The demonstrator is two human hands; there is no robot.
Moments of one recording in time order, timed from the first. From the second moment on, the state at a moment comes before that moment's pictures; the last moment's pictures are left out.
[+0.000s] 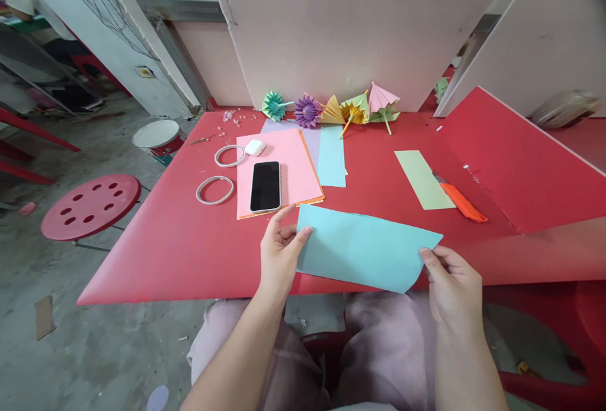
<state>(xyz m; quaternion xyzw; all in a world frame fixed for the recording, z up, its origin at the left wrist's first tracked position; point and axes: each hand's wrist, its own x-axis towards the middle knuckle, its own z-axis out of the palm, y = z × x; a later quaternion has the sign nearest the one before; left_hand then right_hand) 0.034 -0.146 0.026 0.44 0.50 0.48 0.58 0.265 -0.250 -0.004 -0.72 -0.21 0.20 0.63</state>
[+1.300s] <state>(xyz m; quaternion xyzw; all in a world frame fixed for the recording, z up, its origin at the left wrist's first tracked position) 0.028 -0.131 0.016 0.44 0.49 0.44 0.62 0.261 -0.245 -0.001 -0.73 -0.25 0.24 0.59</state>
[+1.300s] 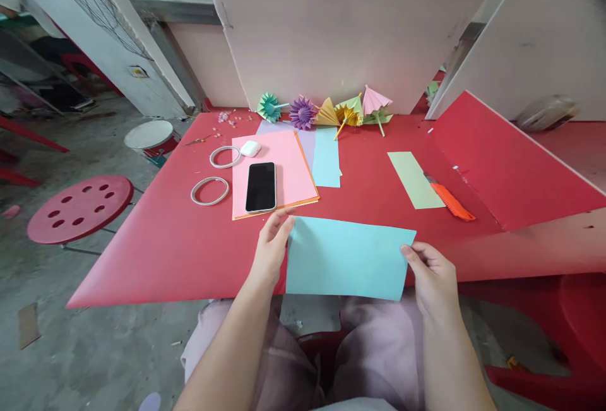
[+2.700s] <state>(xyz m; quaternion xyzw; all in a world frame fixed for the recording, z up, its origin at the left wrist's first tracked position) 0.037 -0.148 0.016 0.43 0.50 0.50 0.56 0.268 -0.248 -0.008 -0.73 -0.19 0.20 0.63</state>
